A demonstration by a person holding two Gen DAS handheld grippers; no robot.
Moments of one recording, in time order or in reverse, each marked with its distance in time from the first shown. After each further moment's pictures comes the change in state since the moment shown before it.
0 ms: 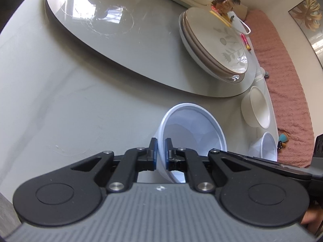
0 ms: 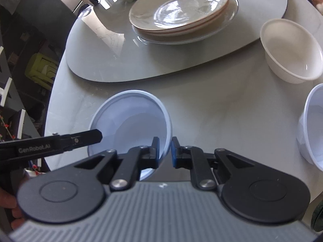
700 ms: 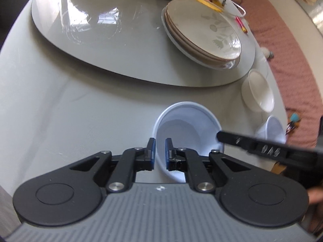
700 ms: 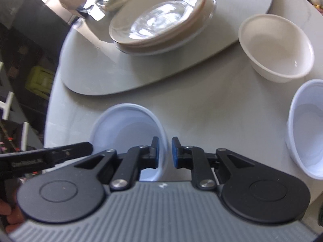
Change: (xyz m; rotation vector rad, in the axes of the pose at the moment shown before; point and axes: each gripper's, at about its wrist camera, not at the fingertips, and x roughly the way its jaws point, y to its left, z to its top) left arm -0.009 -0.033 0.004 0.154 0.042 0.100; right arm -0.006 -0.025 0.007 0.051 -0.037 0.053
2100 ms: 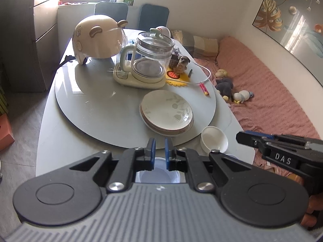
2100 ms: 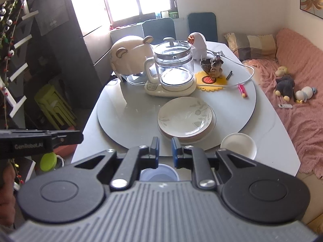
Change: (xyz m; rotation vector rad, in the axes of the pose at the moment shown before) left arm -0.239 -0.077 -0.023 0.119 -0.386 0.018; right arm -0.215 0.109 -0.007 -0.294 -0.388 -0.137
